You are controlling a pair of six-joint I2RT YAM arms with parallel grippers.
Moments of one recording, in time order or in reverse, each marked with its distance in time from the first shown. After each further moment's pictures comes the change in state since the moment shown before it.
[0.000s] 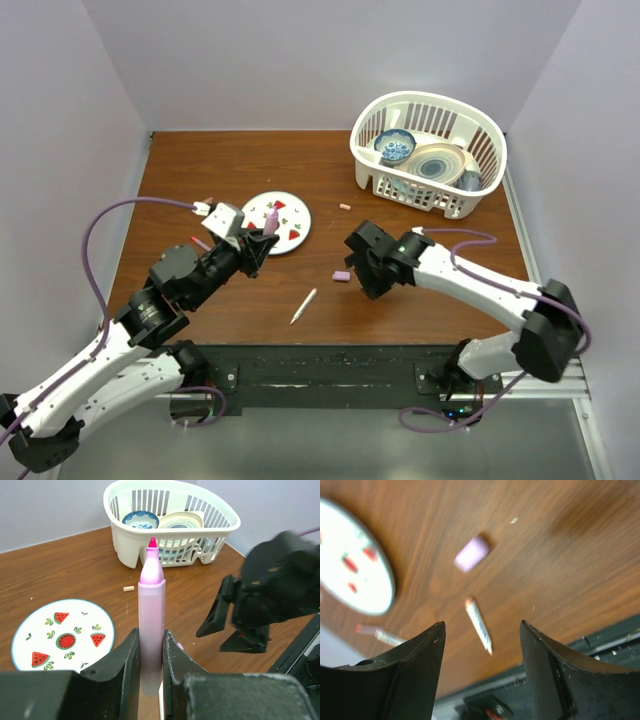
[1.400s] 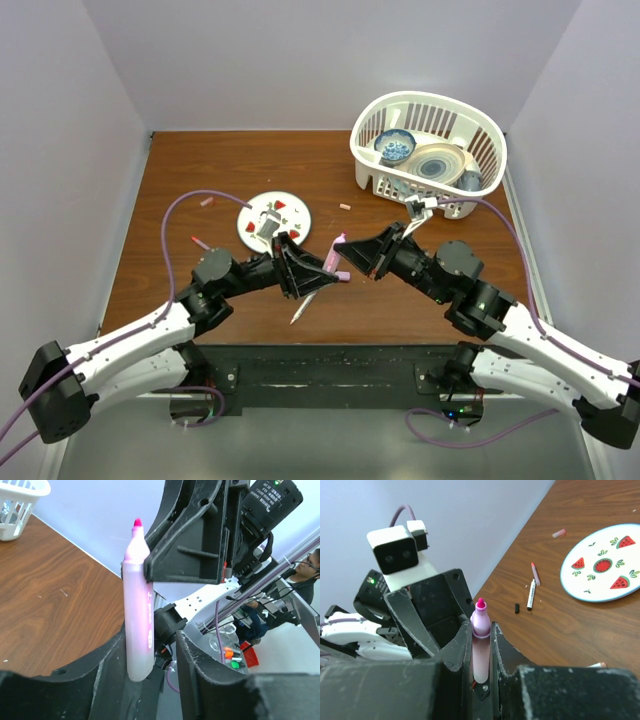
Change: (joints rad) left arm -0.019 0.263 -0.261 0.766 0.618 -0.591; right arm 0.062 -0.579 -0.290 0.938 -0.270 -1.048
